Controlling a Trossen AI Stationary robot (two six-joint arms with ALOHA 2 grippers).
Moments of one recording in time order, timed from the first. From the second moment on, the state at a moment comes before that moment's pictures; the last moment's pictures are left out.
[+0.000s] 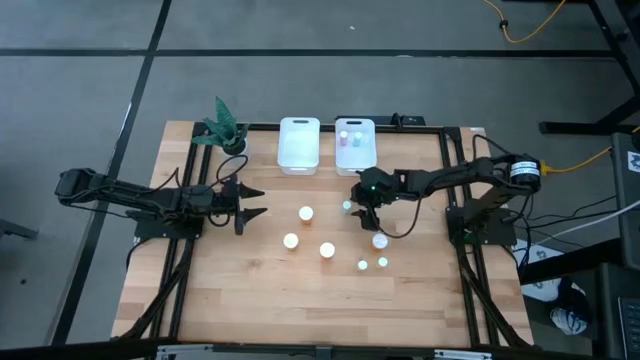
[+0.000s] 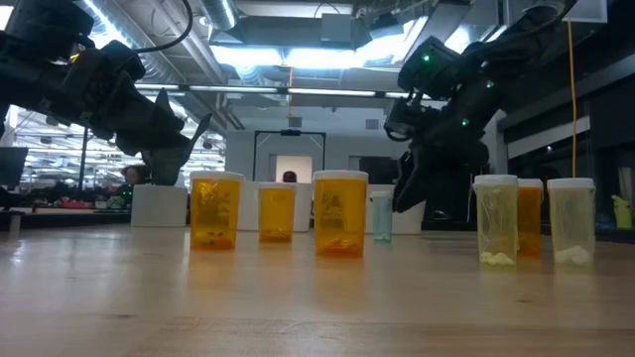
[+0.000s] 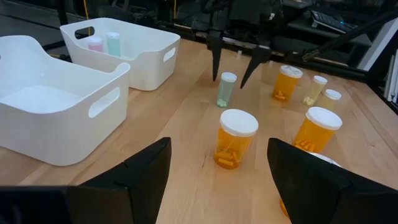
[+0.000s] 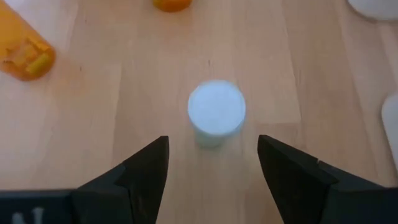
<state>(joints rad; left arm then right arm) -0.04 0.55 0.02 0.31 -0.27 -0.26 -0.17 1.59 0.72 0.00 -0.12 -0.14</state>
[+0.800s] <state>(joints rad) -0.04 0.55 0.02 0.31 -0.27 -0.26 -0.17 1.61 0.72 0.10 -0.12 -0.12</state>
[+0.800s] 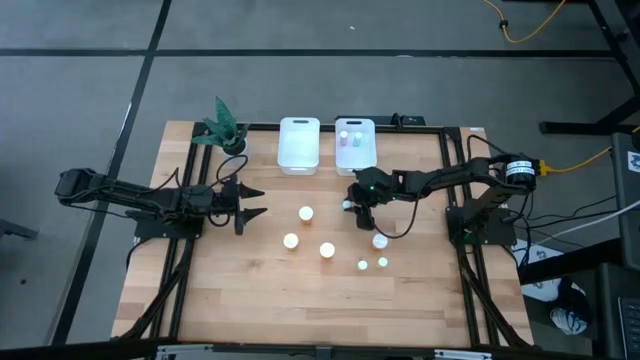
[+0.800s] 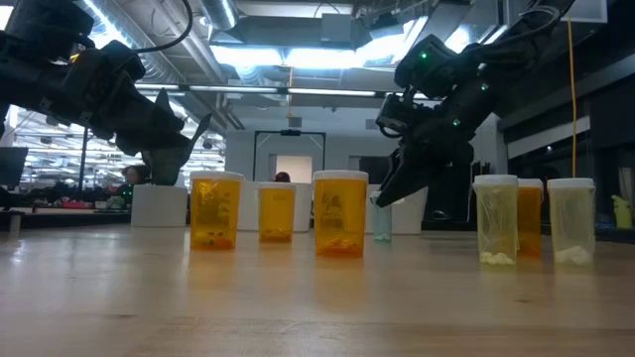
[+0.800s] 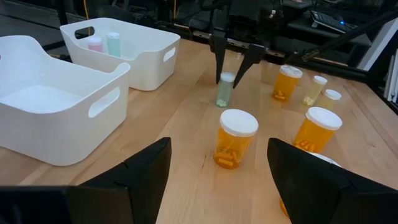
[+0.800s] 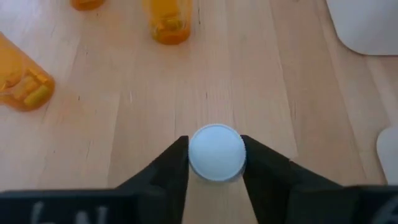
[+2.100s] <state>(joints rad) -0.04 0.55 0.02 0.31 -0.27 -0.26 -0.60 1.76 0.96 0.05 0.01 -0.14</state>
